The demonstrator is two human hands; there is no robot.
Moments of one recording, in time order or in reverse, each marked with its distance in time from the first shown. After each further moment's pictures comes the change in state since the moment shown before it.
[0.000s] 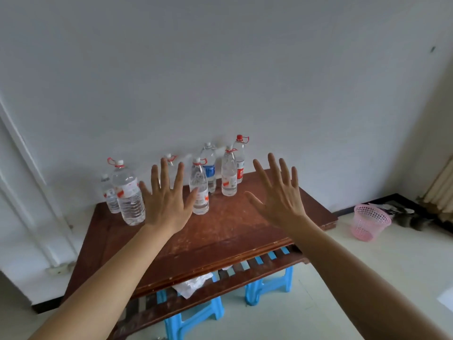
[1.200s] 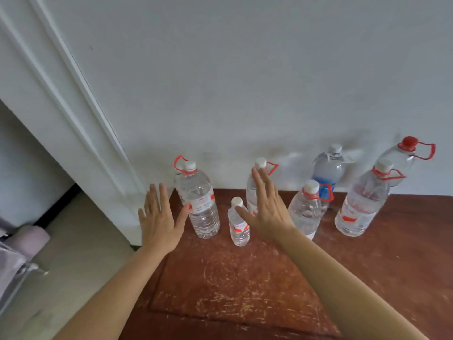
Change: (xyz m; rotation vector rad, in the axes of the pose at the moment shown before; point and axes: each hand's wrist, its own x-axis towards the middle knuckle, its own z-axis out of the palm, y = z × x) left_hand 0.142 -0.271 0.182 0.069 -0.101 -0.588; right_hand 0.301 -0.207 0.312 0.800 -0.178 -0.394
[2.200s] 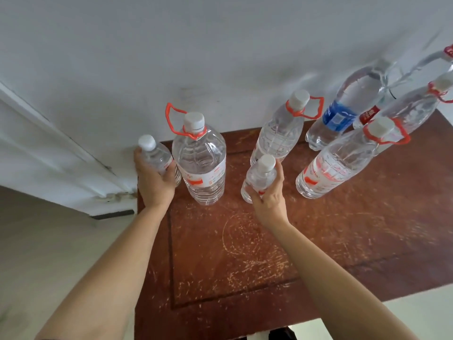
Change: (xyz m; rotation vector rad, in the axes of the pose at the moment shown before) left_hand 0.135 -0.091 0.153 -0.664 -0.072 -0.128; right_hand -0.021 -0.014 0.172 0.240 0.175 0.843
